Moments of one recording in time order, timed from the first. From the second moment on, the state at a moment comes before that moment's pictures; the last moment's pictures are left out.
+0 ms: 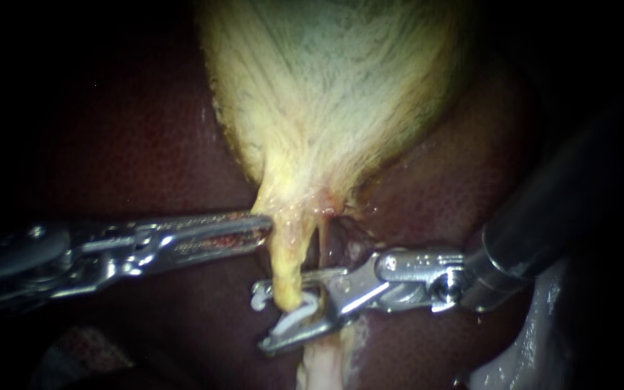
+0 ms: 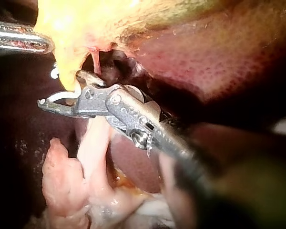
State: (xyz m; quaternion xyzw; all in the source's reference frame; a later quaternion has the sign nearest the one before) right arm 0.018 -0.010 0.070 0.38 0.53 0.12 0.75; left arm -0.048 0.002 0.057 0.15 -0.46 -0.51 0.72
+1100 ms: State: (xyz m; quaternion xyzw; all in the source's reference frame) right arm 0.017 -0.007 0.068 0.38 0.52 0.18 0.74; left arm -0.048 0.002 0.056 0.15 -0.46 -0.51 0.72
